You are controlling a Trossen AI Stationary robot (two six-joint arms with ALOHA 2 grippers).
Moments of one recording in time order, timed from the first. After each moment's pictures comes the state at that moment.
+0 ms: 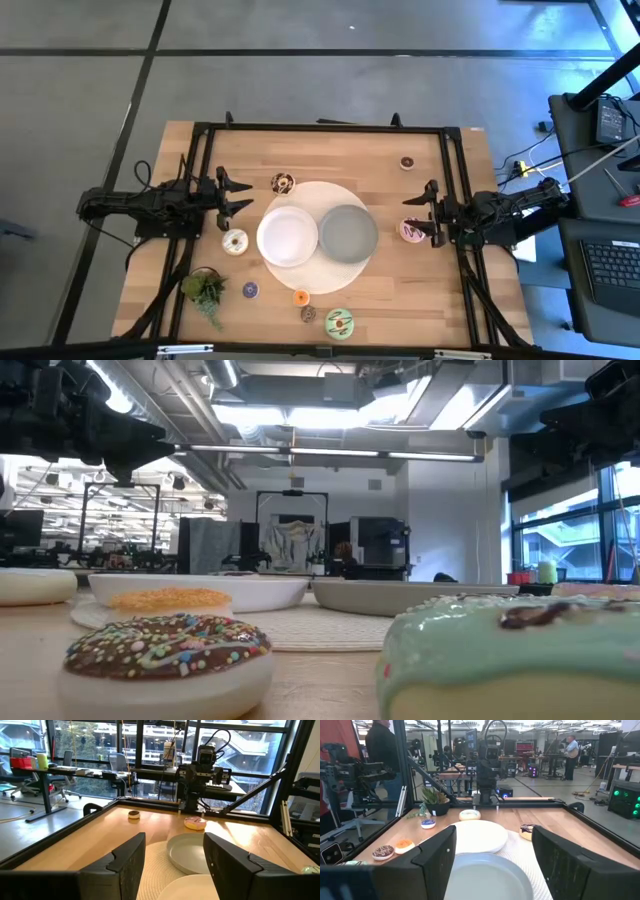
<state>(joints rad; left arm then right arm) -0.01 0.00 0.01 0.05 -0.22 -0.08 0.31 0.00 0.01 0.07 0.30 -0.01</state>
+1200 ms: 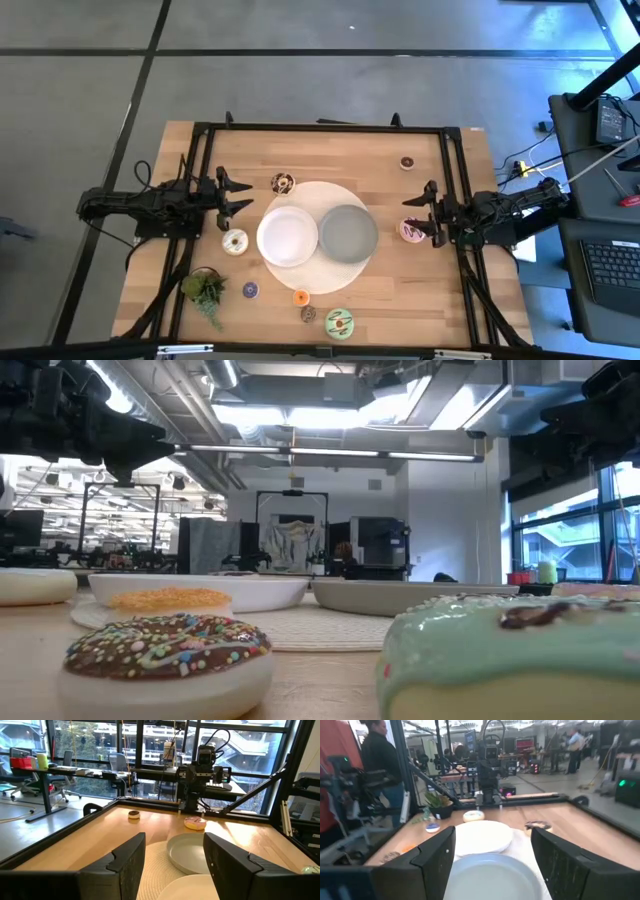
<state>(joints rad) -0.01 0.00 0.01 0.05 -0.22 -0.08 0.31 0.00 0.01 0.07 0.29 0.10</state>
